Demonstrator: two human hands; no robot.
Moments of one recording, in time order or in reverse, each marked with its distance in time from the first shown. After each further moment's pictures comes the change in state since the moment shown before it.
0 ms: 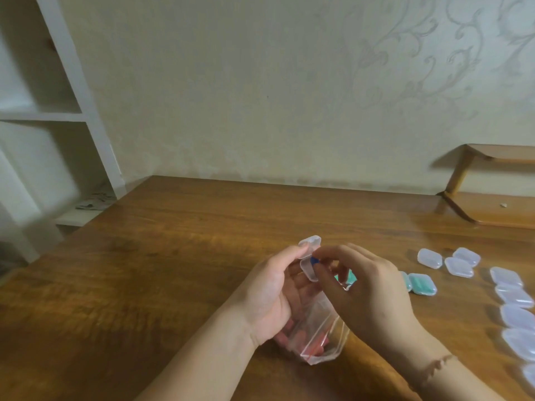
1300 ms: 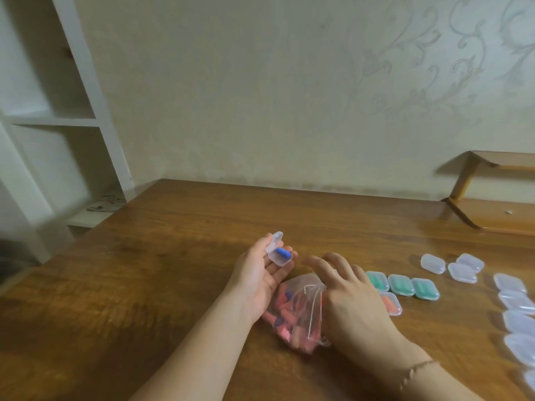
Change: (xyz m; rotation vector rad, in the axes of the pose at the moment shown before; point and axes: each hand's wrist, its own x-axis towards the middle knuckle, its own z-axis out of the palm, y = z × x) left_hand 0.033 0.006 -0.026 -0.147 0.418 0.025; right_hand -0.004 0.002 0.018 -0.470 -0.545 -0.155
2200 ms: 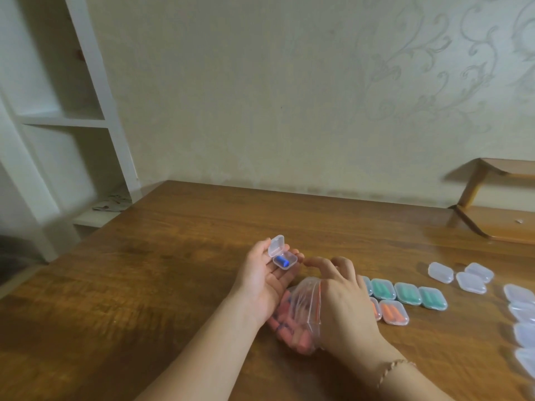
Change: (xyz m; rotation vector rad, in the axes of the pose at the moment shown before) left_hand 0.007 0.000 -0.002 -0.125 -0.005 -0.079; right_hand 0.015 -0.017 0.005 0.135 -0.017 0.242
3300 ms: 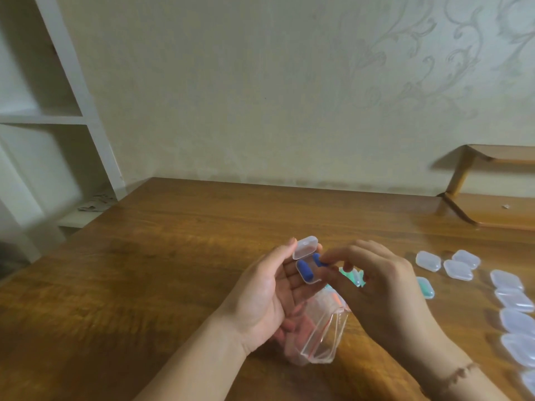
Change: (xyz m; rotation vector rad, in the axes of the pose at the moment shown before) left_hand -0.044 -0.016 0.006 0.295 -0.414 0.105; right_hand -0.020 0.040 -0.038 0.433 0.512 -0.131
